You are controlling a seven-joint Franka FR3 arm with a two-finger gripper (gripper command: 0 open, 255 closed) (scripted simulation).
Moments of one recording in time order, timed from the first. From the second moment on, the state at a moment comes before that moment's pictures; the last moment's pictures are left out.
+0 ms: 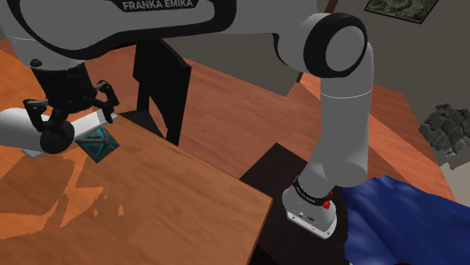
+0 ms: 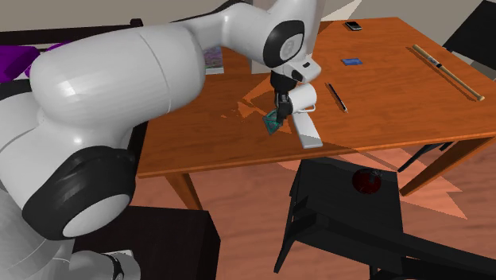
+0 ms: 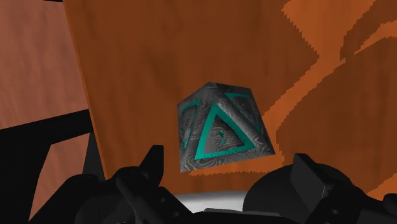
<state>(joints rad) 0.33 0.45 0.56 -1.34 -0.23 1.73 0.84</state>
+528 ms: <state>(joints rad) 0.33 0.45 0.56 -1.38 -0.23 1.76 0.84</state>
